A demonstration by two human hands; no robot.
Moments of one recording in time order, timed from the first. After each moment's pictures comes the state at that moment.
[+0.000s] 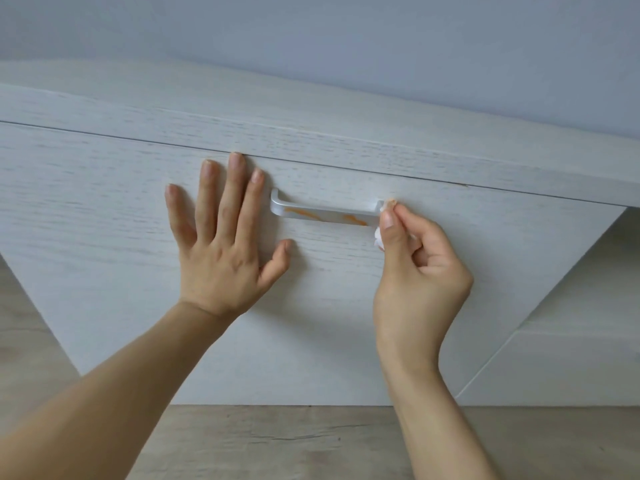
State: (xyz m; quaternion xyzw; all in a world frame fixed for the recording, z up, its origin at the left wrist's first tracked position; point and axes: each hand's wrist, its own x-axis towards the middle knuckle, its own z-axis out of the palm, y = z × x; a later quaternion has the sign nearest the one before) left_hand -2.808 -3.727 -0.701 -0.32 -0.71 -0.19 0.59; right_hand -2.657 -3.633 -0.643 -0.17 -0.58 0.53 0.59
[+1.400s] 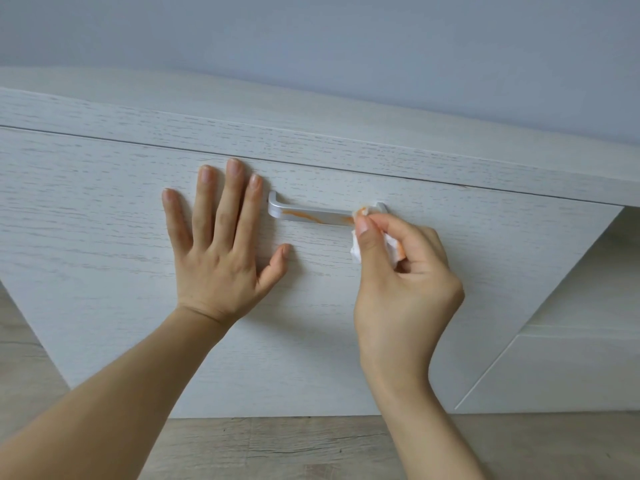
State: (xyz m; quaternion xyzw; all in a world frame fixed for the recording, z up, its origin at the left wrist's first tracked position) left_hand -2.817 -3.724 -0.704 -0.31 -0.69 -0.17 0.63; right_hand -2.664 -3.640 -0.650 -0.15 -0.63 0.41 0.65
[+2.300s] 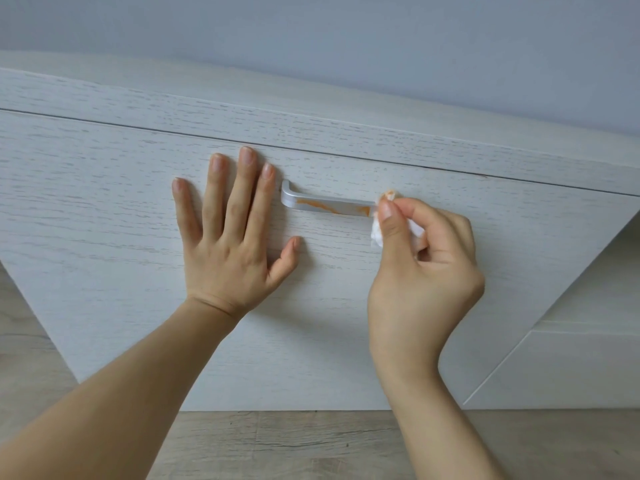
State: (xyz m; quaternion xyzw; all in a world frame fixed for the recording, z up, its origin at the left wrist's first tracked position) left_hand -2.819 -3.723 -0.706 -0.31 -0.68 -0.17 0.64; right_hand -2.672 -3.640 -0.650 -0.15 -0.62 0.36 0.68
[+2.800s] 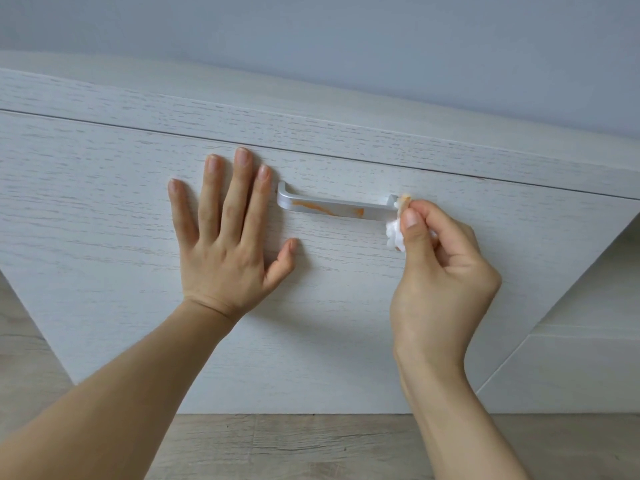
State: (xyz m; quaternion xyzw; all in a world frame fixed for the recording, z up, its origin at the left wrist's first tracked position) left_hand -2.819 -3.722 -0.707 -0.30 -0.68 -0.17 0.64; right_hand -2.661 -3.625 -0.646 -0.17 -0.59 0.50 0.61
